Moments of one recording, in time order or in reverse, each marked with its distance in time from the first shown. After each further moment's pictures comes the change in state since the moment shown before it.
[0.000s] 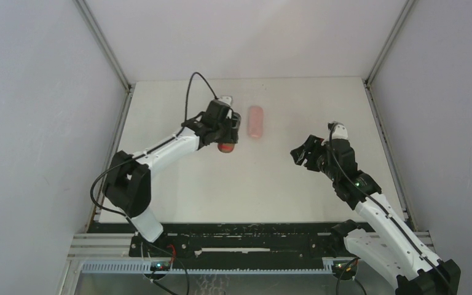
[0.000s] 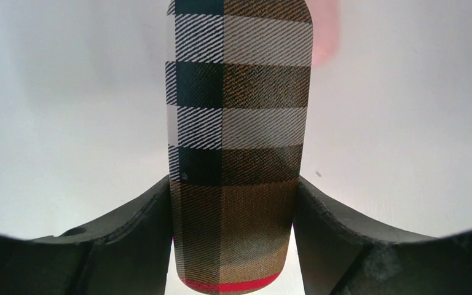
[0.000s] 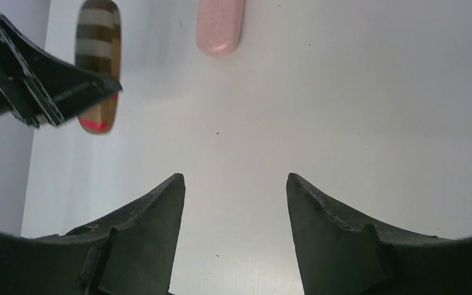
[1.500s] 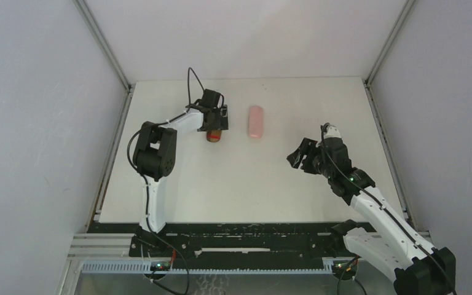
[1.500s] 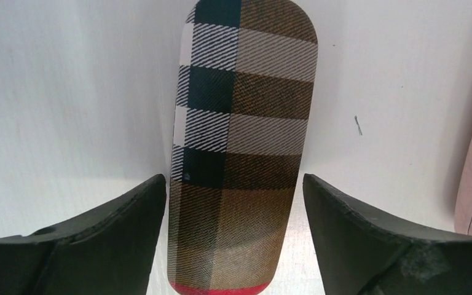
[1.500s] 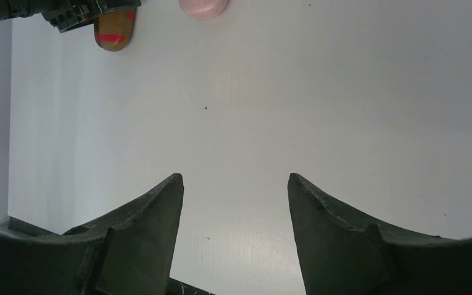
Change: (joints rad) left arm 0.269 0.472 0.322 0.009 -0.009 0.036; right arm 0.000 0.082 -0.011 -0.022 -0.054 -0.005
